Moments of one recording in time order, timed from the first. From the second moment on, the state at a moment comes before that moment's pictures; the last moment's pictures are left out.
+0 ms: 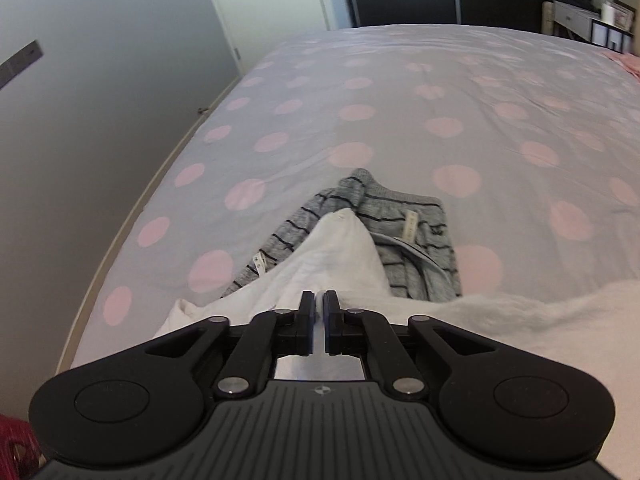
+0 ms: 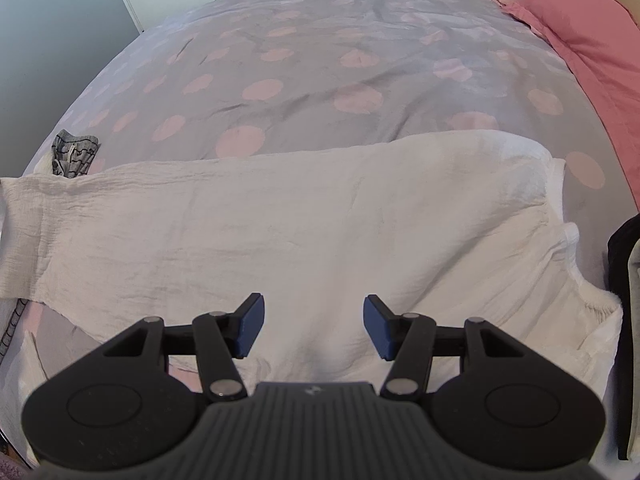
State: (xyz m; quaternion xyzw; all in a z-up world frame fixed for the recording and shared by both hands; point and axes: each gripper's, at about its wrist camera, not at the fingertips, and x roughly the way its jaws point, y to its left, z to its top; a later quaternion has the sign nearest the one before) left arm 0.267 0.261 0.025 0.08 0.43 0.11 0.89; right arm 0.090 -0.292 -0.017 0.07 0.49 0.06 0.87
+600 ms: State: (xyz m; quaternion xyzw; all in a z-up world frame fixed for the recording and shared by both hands) left arm 0.136 0.295 -0.009 -0.11 0.49 0.12 0.85; right arm 0.084 -0.285 -0.002 0.07 0.48 0.09 0.87
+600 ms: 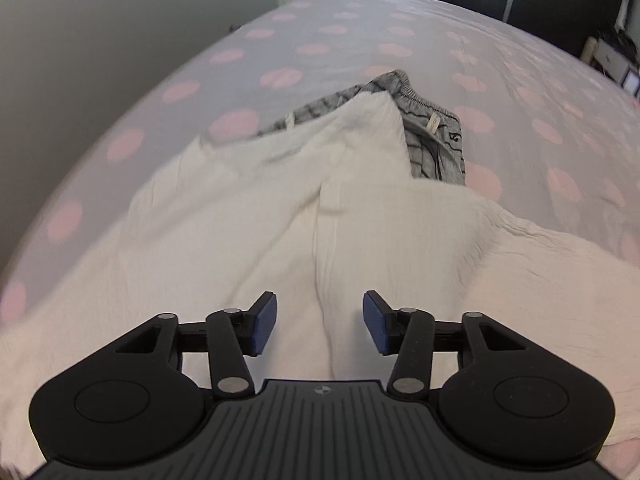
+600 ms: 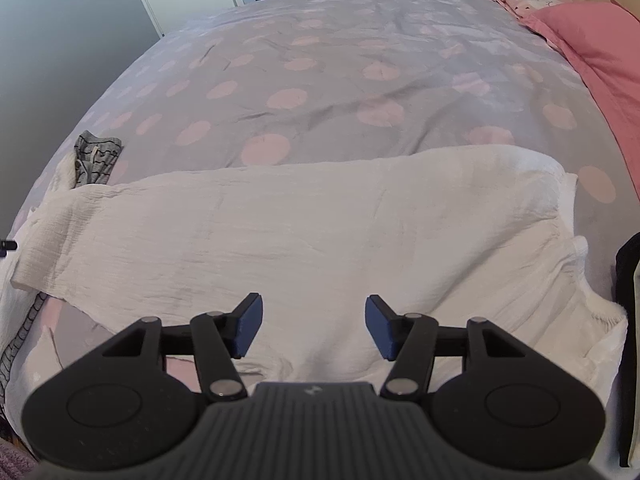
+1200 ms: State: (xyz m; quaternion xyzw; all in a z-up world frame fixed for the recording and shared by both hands) left arm 0.103 0.275 -0.031 -0.10 0.50 0.17 0.84; right arm 0.071 -0.279 0.015 0.07 0.46 0.11 0.88
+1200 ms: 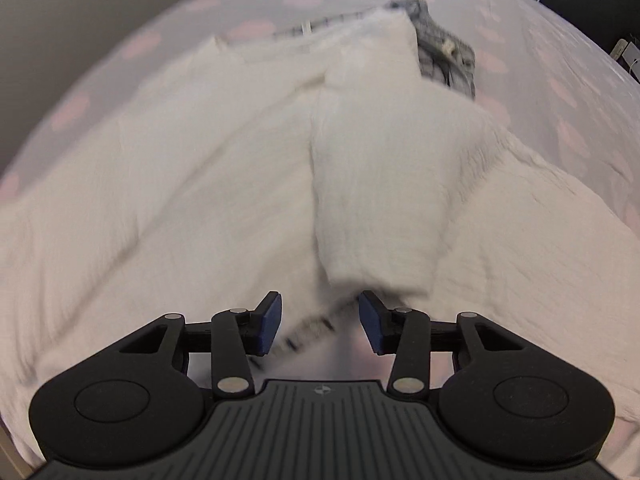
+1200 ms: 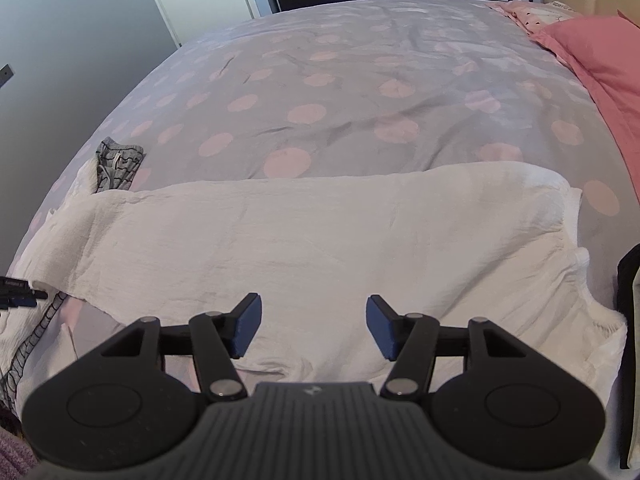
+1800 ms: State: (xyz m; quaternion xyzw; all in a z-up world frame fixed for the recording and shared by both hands) left arm 0.064 0.286 -0.002 -0.02 0.48 0.18 0.86; right arm 0.055 -0.337 0.010 0.08 0.46 0.04 0.89
